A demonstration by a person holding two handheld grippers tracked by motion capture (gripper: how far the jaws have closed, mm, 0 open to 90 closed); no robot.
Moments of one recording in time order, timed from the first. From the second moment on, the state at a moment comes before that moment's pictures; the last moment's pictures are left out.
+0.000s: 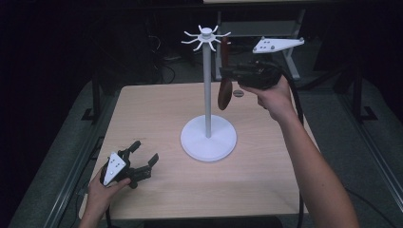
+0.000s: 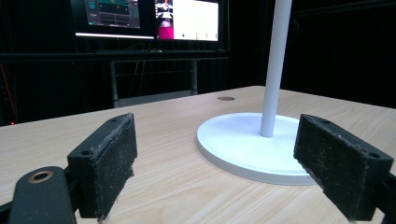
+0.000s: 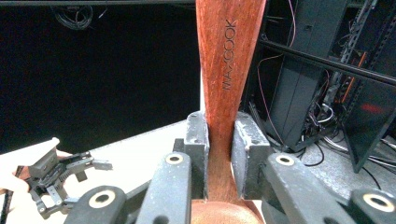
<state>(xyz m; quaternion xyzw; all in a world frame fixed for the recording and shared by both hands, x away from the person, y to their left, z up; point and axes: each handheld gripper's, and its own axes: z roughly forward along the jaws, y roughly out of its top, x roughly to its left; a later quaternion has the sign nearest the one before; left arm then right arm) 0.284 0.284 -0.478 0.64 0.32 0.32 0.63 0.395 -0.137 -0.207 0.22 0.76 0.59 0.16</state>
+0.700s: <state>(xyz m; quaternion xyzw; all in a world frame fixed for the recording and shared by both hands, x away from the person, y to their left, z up) 0.285 0.284 -0.478 0.64 0.32 0.32 0.63 0.383 -0.174 -0.224 0.26 0.75 0.59 0.16</state>
